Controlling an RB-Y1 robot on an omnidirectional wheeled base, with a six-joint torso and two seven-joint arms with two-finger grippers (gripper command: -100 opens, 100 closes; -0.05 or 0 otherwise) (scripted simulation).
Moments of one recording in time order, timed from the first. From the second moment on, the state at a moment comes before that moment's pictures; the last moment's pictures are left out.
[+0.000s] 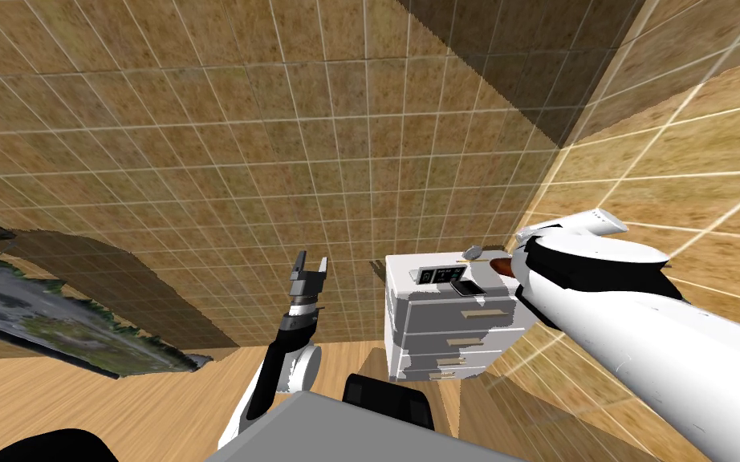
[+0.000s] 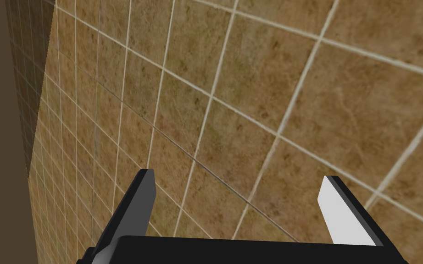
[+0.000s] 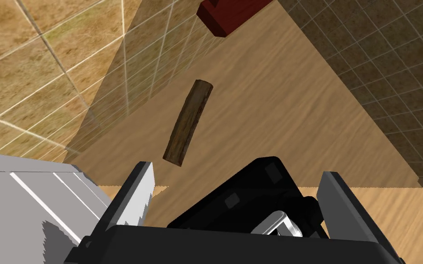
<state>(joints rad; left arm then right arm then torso) 0.52 0.00 -0.07 -2.30 0.07 -0.48 0.13 -1.49 -0.53 -1.75 -0.79 -0.93 -1.70 0.56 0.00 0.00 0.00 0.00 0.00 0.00</state>
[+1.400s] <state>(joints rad) 0.52 0.00 -0.07 -2.30 0.07 -0.48 0.13 -1.46 -0.51 -1.74 -0.83 -0.93 -1.58 0.58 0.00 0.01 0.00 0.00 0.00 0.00</state>
